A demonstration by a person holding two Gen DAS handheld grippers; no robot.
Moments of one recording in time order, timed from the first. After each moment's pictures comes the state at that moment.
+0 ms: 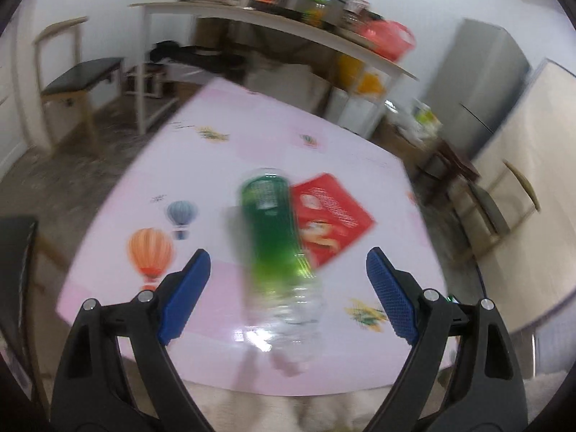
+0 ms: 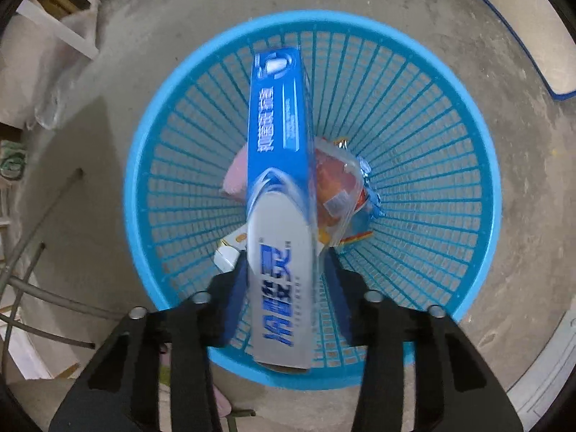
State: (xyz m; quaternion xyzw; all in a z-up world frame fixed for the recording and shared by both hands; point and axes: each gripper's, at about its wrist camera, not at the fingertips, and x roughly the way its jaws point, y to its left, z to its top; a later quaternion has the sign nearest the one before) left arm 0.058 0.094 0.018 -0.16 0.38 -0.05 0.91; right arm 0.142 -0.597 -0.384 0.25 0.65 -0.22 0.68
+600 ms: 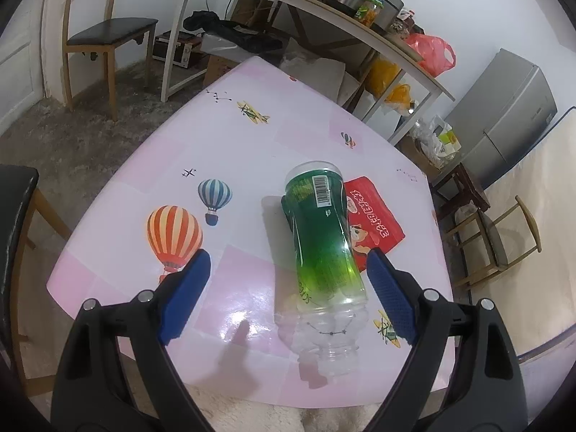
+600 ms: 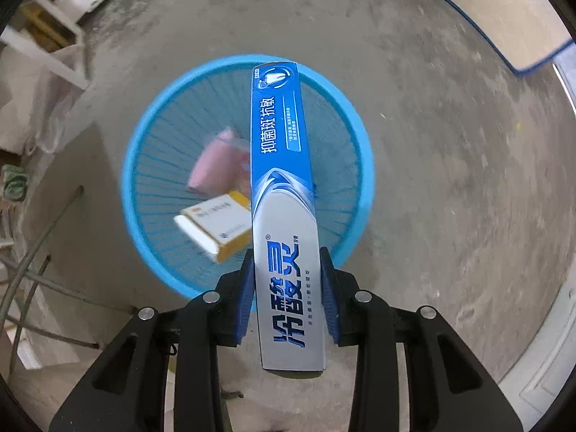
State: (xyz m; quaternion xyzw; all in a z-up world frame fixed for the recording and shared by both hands) left arm 0.072 0.133 -0.019 -0.22 0.40 -0.03 0.89; right arm 0.062 -0.631 -0.316 0.28 0.64 -0.26 0.67
